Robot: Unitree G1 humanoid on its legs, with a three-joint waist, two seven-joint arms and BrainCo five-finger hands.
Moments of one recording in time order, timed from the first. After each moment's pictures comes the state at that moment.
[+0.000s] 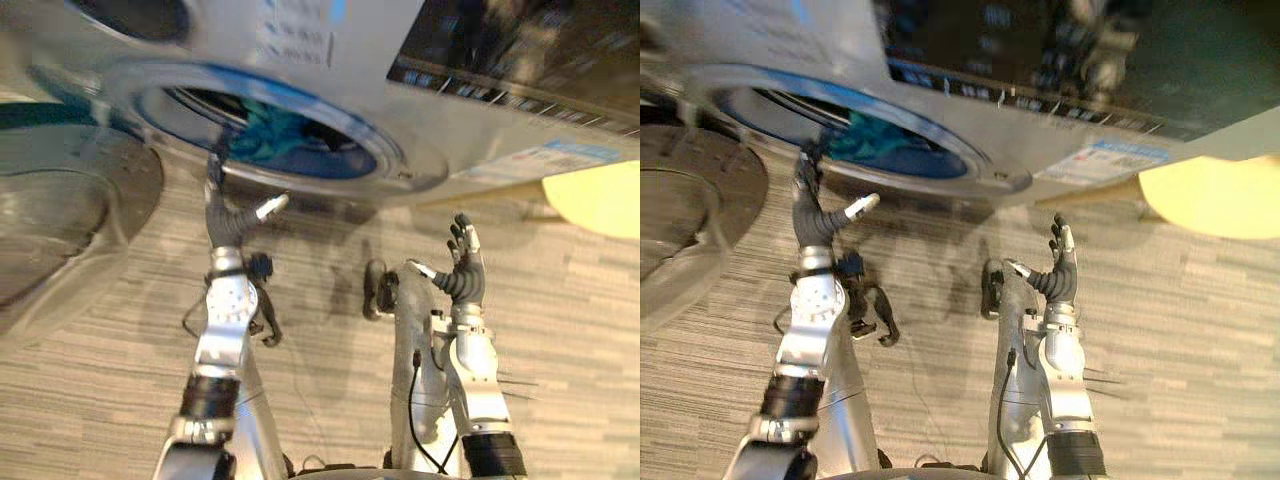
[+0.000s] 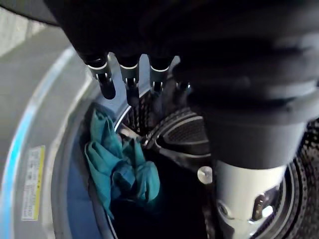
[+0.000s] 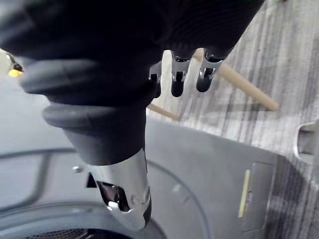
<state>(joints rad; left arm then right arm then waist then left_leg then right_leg) -0.09 0.04 -0.05 -0.03 0.07 -0.21 0.36 0.05 -0.02 -0.04 0.05 -0.07 -0.25 -0.21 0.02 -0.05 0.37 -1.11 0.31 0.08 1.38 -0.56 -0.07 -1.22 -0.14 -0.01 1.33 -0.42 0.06</state>
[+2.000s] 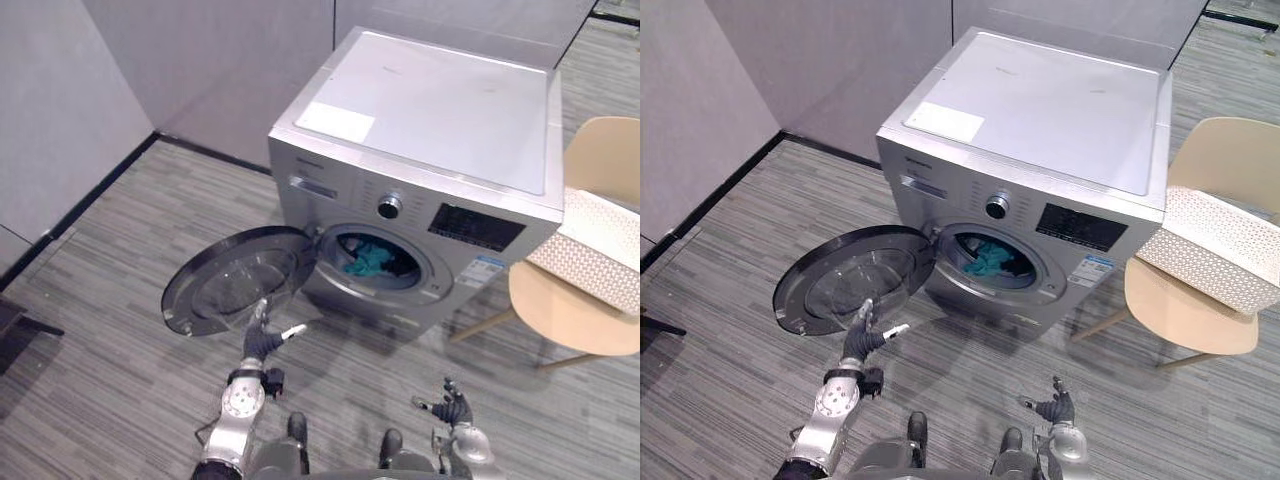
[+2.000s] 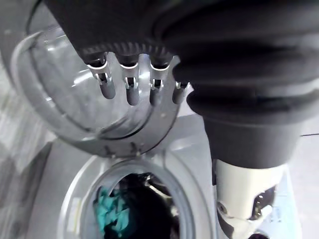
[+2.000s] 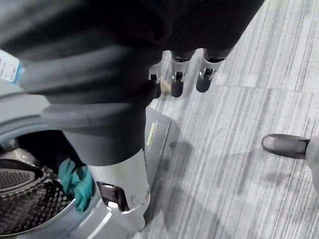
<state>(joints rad) -0.07 0.13 -0.08 0.31 0.17 -0.19 0.24 0.07 -0.06 -0.12 0.84 -0.01 -0.14 -0.17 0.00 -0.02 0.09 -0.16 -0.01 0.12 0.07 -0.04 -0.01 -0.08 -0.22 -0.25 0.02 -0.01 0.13</state>
